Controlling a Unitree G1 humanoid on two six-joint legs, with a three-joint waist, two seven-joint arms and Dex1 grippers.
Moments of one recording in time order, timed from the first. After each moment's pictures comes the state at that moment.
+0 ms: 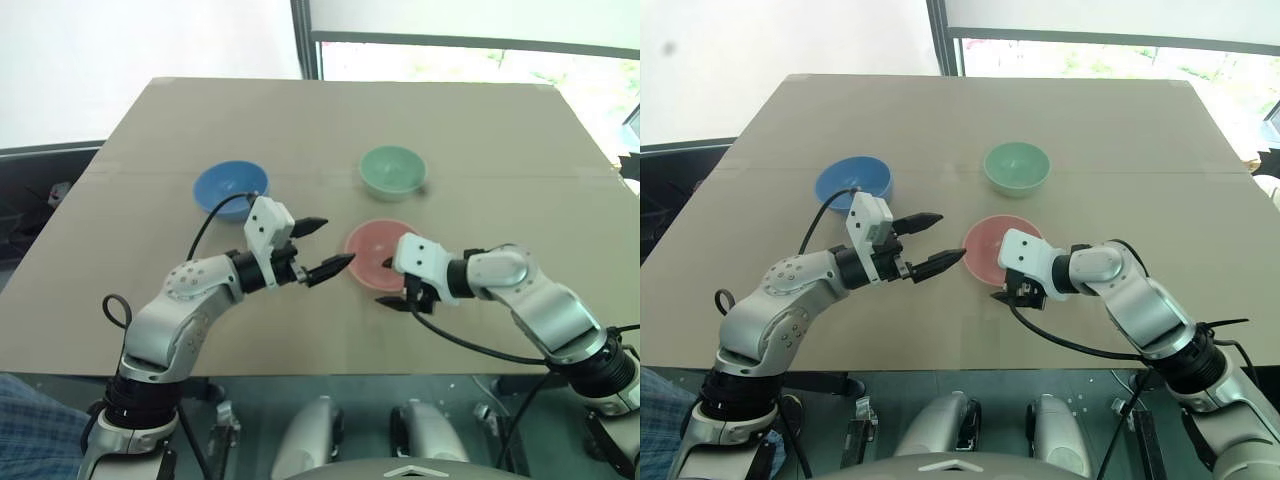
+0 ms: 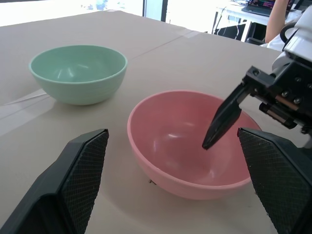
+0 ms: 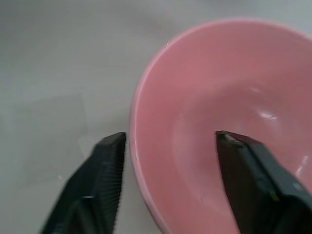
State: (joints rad) left arm -0.26 0.56 -0.01 -0.39 -0.53 0.56 -0.74; right arm -0.50 -0.64 0.40 -0.47 0.14 0.81 0.90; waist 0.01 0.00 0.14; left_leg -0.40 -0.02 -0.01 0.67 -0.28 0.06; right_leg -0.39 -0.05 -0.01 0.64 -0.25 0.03
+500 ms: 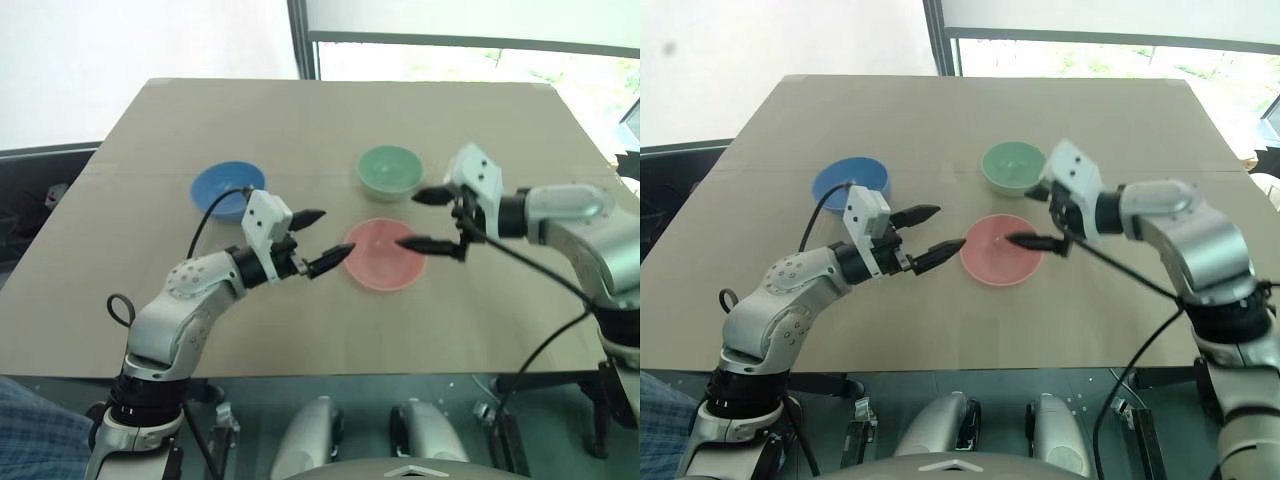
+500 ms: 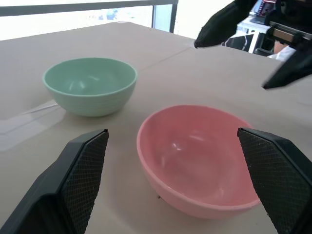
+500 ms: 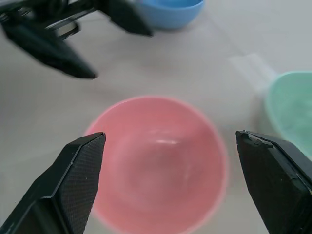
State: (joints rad) left arm -0.28 0.52 0.02 -0.38 -0.52 0.55 -0.66; right arm -0.78 -0.67 0.16 -0.20 0.33 0.86 0.95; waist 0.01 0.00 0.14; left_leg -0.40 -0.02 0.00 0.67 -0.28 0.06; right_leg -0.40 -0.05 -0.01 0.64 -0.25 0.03
